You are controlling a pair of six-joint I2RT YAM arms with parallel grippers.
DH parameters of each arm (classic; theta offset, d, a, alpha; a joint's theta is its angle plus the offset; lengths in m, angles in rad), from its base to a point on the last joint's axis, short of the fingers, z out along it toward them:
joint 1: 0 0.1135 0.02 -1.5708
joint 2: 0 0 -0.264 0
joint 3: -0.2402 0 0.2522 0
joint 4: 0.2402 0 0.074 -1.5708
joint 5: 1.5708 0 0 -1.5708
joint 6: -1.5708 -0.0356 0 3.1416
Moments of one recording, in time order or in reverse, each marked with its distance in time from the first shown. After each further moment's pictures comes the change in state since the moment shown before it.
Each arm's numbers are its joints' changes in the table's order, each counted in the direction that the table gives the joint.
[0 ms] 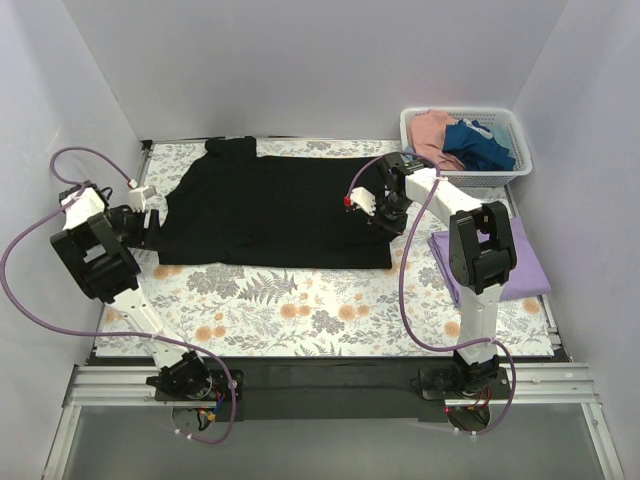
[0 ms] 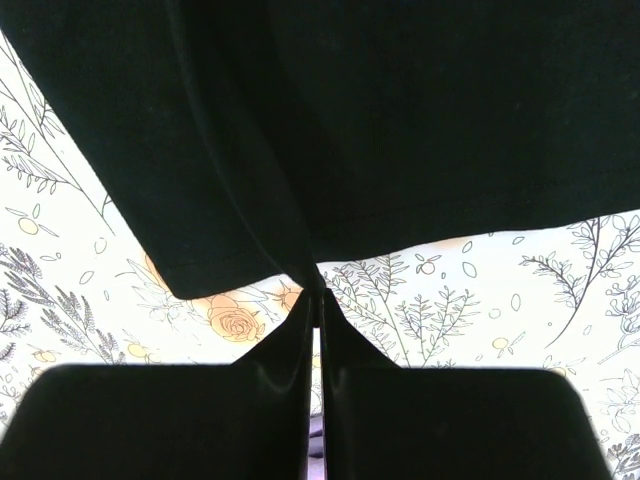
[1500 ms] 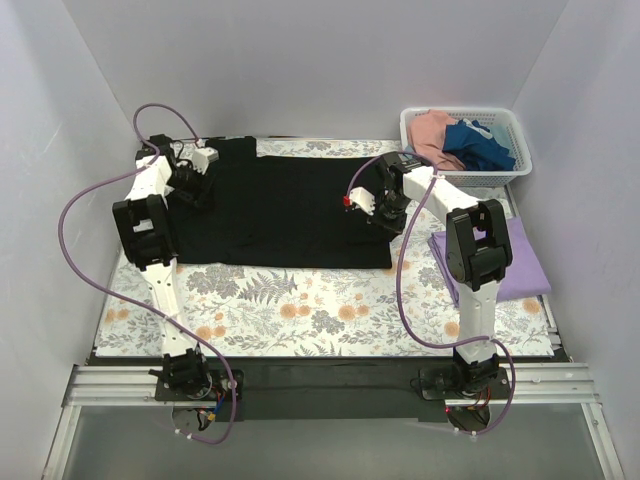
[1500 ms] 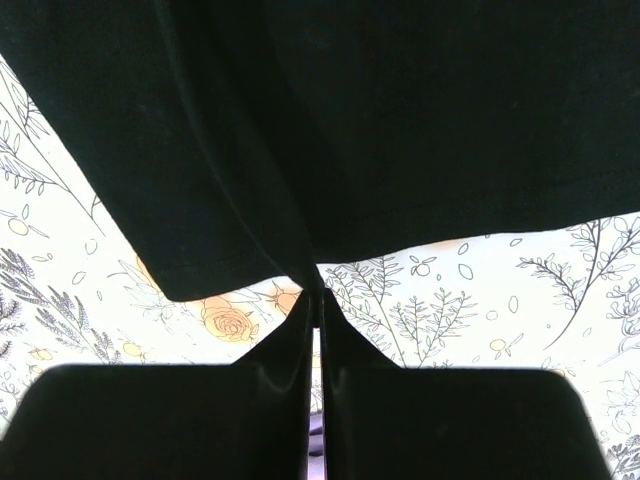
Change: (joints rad) left arm -0.377 0.305 -0.433 -0.230 -0.105 0.122; right arm 0.000 0.036 -0.041 0.029 0.016 -0.006
